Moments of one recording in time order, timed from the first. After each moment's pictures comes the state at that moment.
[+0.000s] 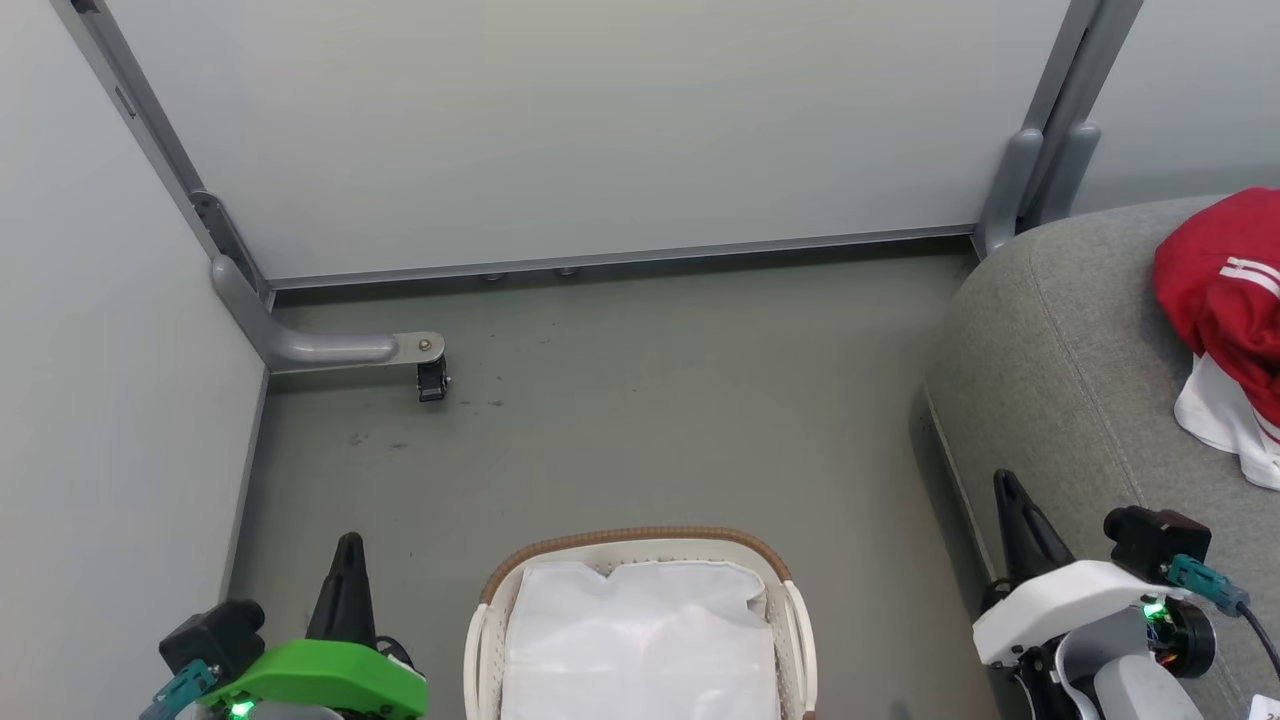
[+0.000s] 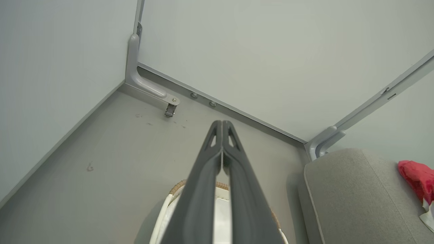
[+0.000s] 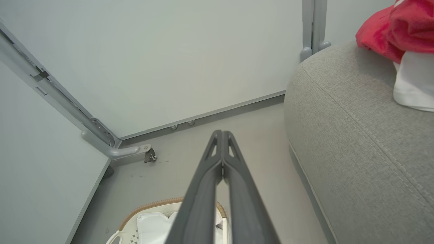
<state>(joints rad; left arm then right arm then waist) -0.04 0.05 -0.09 0.36 -0.63 -0.08 -0.18 -0.14 -0.04 -0.03 0.40 0.40 0.13 -0.18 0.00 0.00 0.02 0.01</state>
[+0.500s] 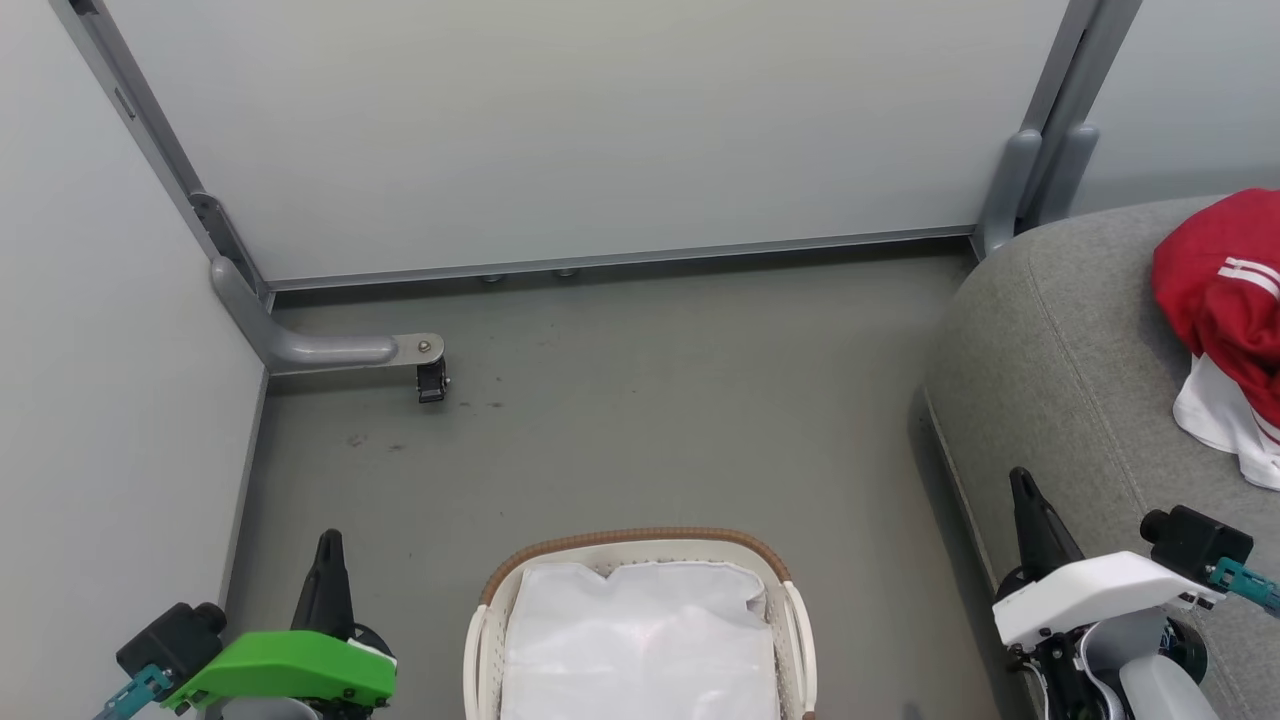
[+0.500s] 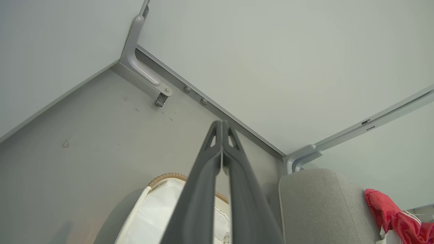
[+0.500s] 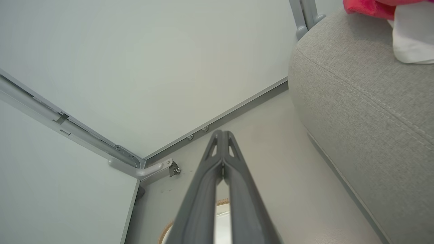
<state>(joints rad) -0.05 0.05 -0.05 0.34 -0.83 -0.09 -0.12 -0.13 -0.04 -0.04 0.37 0.64 0.13 -0.12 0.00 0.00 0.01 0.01</state>
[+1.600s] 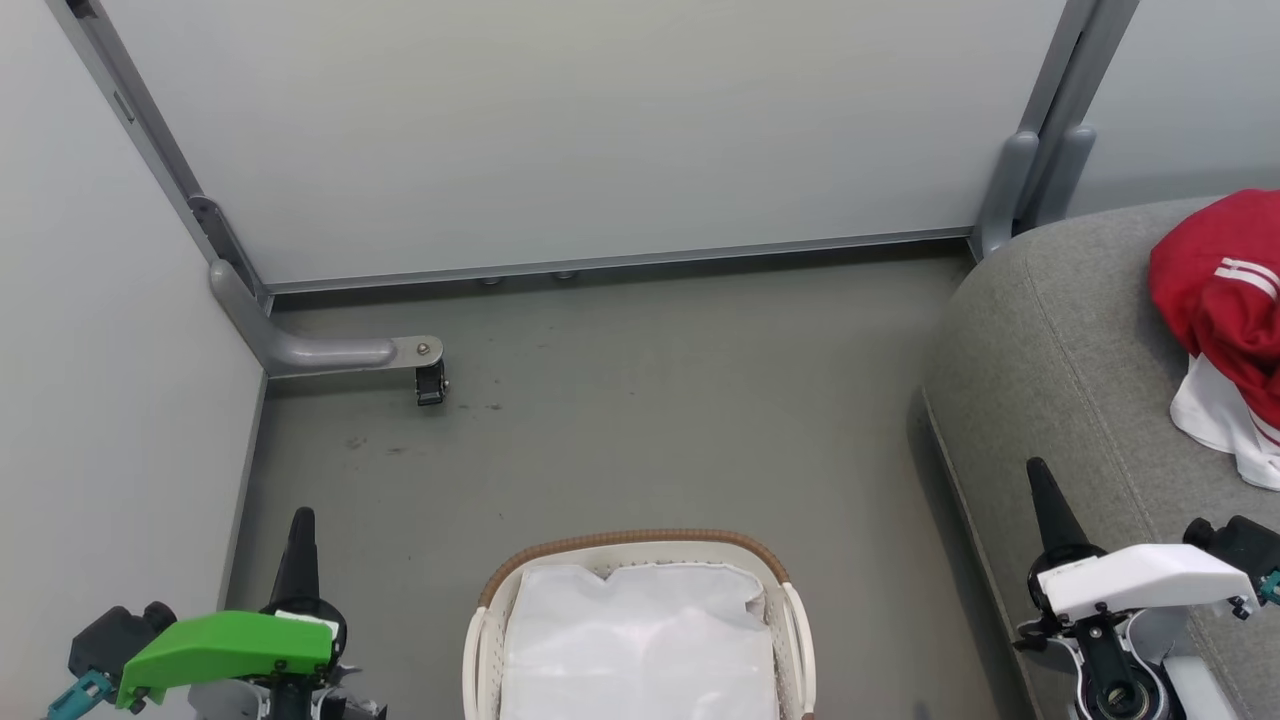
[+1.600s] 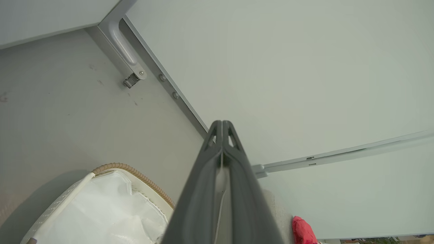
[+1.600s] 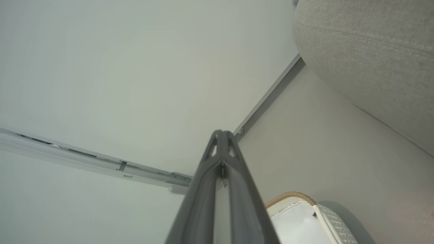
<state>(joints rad) -0.07 0.05 0.03 0.30 -1.18 -0.11 -0.02 -0.13 -0.04 -0.07 0.32 1.07 0.13 -0.02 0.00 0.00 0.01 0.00</state>
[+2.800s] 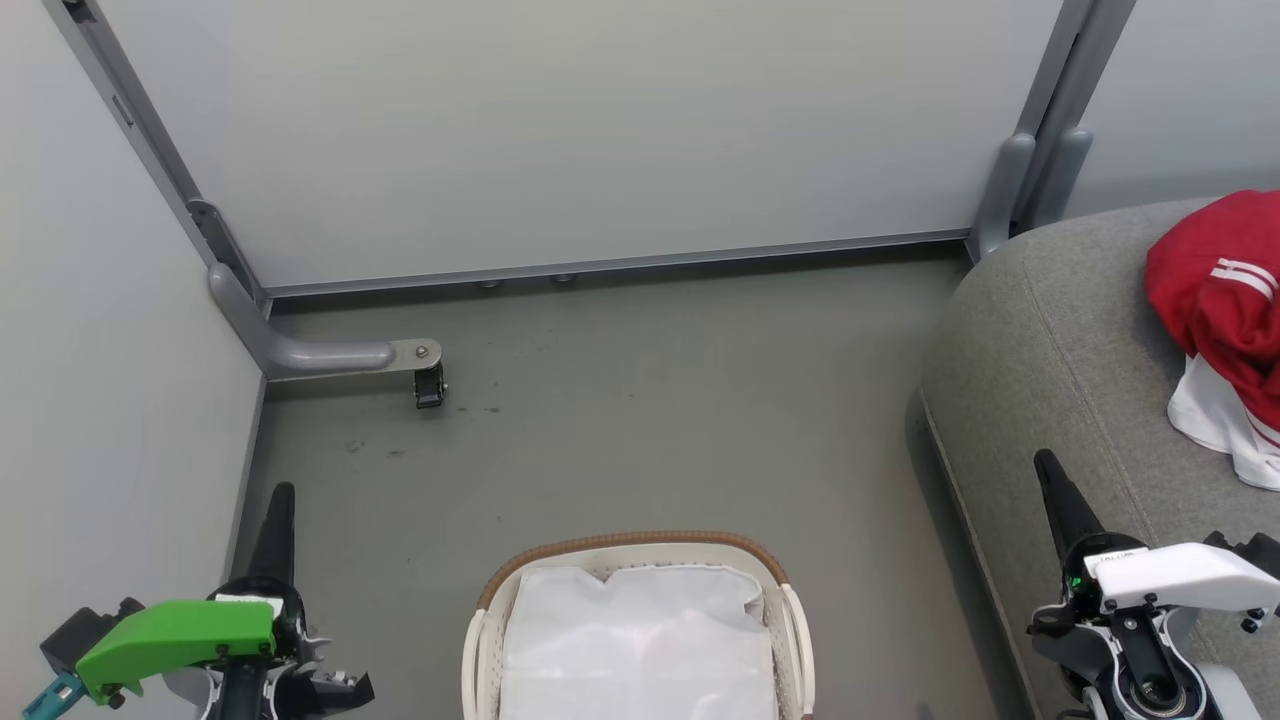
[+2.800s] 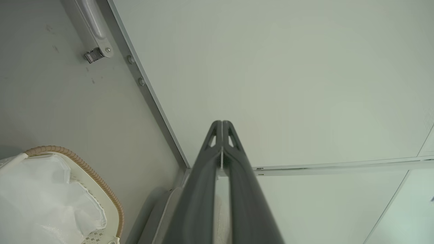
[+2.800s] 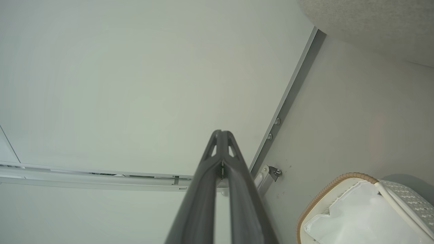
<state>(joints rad) -0.09 0.05 0.08 0.27 -1.45 -0.12 0.07 -0.12 -0.05 -0.10 0.27 1.42 0.13 0.07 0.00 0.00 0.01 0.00</state>
